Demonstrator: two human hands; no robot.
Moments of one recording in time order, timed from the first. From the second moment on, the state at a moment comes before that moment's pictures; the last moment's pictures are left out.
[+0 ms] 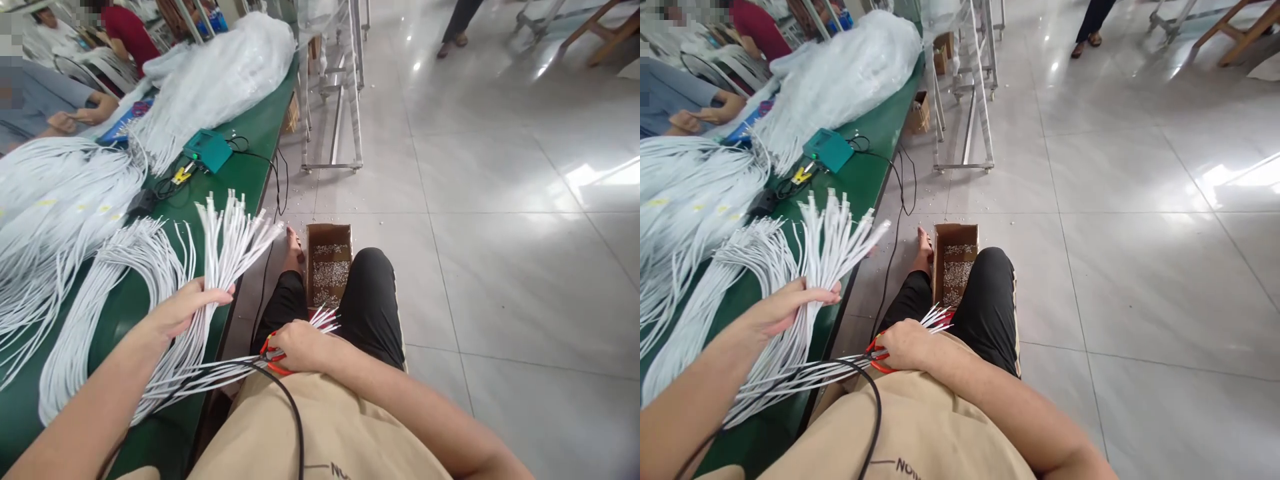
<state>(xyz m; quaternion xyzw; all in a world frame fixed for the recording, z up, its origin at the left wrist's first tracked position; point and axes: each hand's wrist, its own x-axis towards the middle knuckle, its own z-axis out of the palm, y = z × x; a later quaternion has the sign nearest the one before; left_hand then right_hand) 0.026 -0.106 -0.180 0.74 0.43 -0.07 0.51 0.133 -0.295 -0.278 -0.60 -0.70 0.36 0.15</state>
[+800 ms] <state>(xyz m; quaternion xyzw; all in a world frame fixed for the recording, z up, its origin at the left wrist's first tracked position) 0.141 -0.124 -0.195 0.67 0.30 -0.15 0.66 0.218 -0.312 -0.282 -0.83 -0.26 0.34 0.37</state>
